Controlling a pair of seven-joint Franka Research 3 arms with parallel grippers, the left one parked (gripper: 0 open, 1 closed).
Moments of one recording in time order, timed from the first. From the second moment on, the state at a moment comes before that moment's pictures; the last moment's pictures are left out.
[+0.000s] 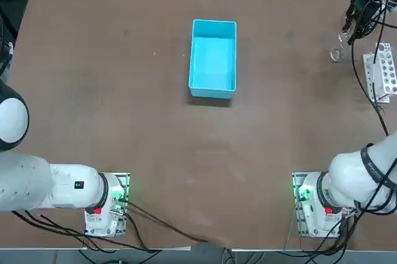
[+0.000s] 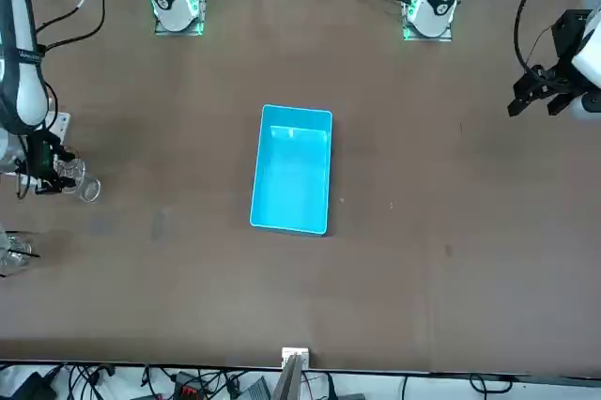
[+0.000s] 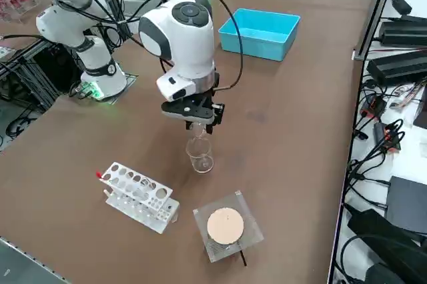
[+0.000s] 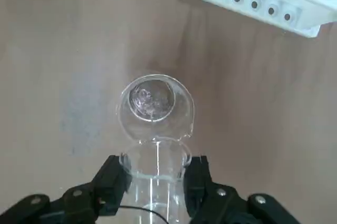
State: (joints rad) arm -0.29 0.38 -0.03 -1.81 -0.04 2.07 1.08
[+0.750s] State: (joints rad) arm -0.21 0.38 -0.02 -1.81 -0.38 2.02 1.39
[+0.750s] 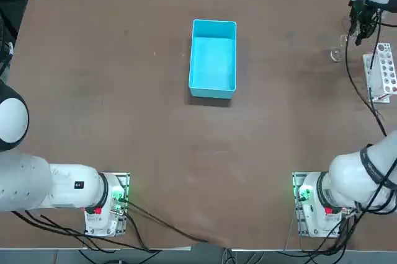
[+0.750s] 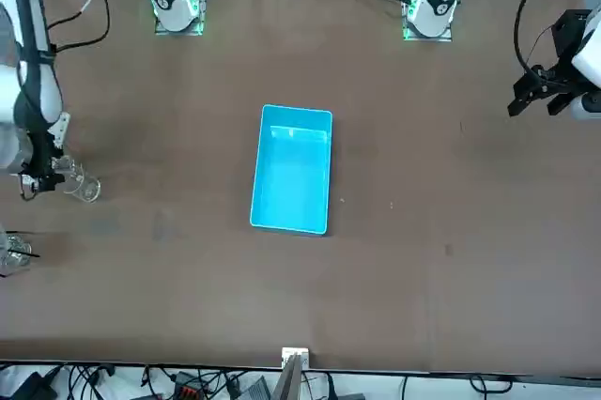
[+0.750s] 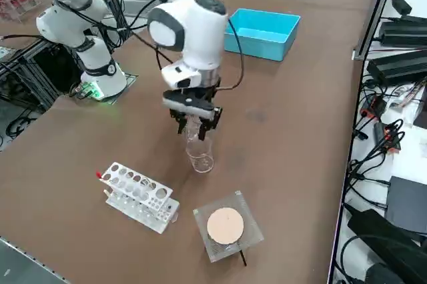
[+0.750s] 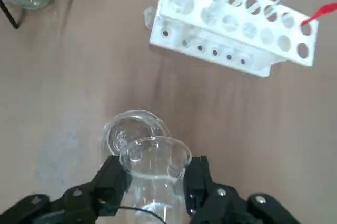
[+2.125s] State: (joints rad) arm 0.26 0.64 -0.01 -1.68 -0.98 1.54 2.25
